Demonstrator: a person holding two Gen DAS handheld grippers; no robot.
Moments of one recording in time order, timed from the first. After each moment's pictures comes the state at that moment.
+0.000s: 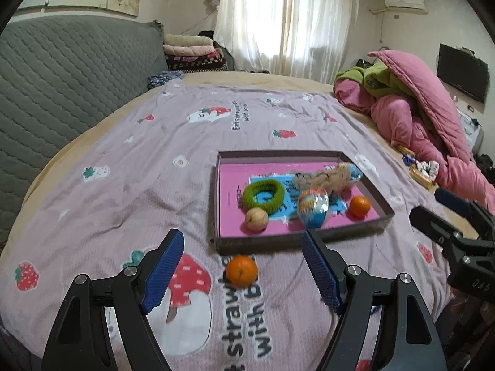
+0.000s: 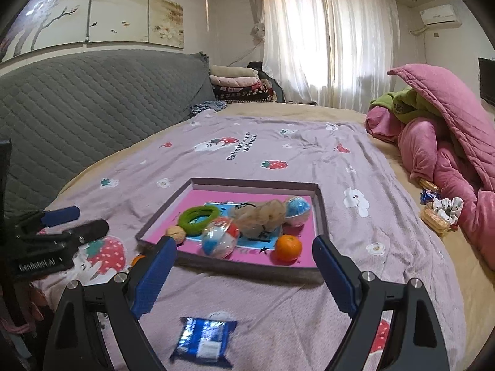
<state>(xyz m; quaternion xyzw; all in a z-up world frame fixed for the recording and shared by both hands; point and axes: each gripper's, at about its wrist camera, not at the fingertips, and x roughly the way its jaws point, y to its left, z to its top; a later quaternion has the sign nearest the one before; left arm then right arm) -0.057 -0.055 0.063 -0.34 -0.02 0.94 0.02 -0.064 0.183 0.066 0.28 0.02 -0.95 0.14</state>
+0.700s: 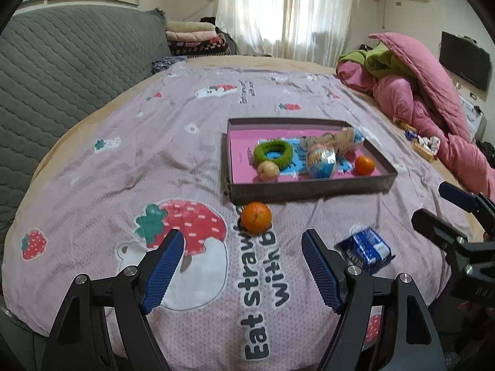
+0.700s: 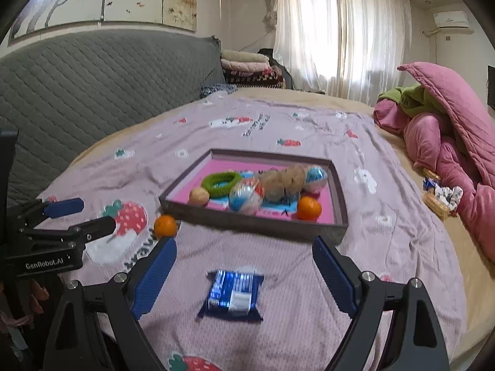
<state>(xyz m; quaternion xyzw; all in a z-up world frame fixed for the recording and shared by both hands) -0.015 -0.065 0.032 -0.37 -0.01 0.93 0.02 -0.019 0.158 0.037 0.32 0.04 -0.94 0.14</state>
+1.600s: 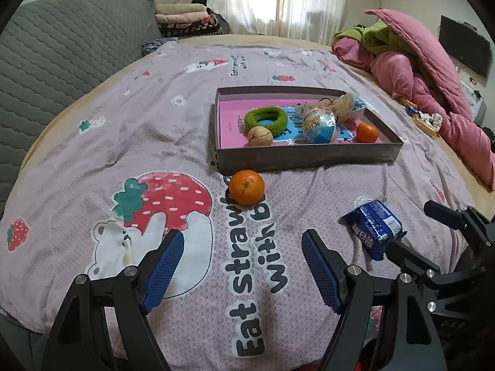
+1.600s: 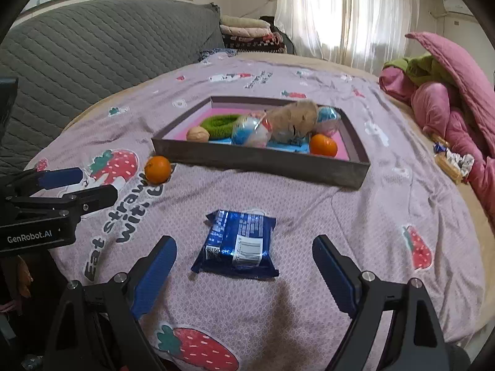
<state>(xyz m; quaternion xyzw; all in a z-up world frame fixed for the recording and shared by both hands) -0.027 -0.054 -0.002 -0.42 0.00 0.91 0.03 -0.025 0.151 -0.023 0.39 0.05 -0.91 0.14</state>
